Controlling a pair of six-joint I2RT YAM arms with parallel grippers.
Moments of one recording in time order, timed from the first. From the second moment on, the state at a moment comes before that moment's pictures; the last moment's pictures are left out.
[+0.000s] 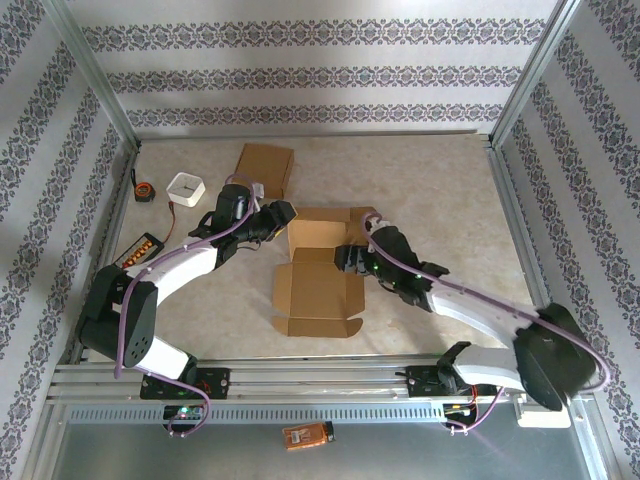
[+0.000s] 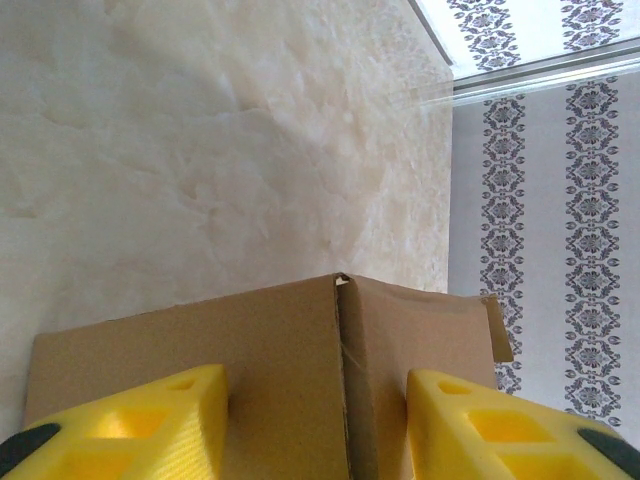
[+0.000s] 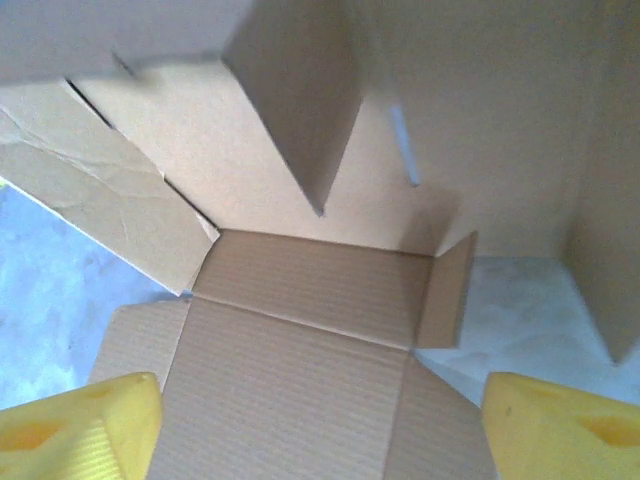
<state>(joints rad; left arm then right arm) -0.36 1.49 0.85 0.10 0.42 -1.02 0.65 1.18 0.59 -0.06 0.03 0.59</state>
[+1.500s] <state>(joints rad) -0.76 1.04 0.85 -0.25 -0.16 -0.84 0.61 1.48 0.82 -0.20 0.38 0.31</state>
